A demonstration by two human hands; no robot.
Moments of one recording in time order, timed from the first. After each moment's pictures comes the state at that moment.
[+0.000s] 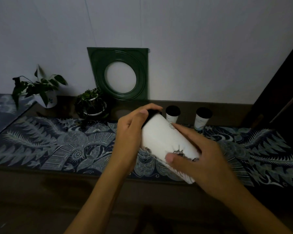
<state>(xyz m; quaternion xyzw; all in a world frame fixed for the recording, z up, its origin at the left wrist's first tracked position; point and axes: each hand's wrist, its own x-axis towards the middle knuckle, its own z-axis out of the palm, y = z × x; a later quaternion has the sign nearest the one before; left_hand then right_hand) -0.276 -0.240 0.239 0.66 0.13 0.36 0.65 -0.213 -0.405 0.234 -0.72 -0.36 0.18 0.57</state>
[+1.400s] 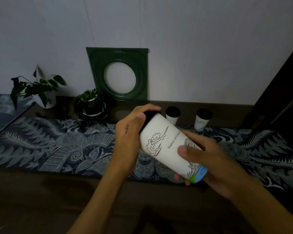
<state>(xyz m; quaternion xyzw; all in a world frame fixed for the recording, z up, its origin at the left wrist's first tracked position) -0.271 -0.233 0.229 0.65 0.06 0.38 0.65 -0.196 -0.406 0.245 -0.58 -0.25 0.42 0.65</state>
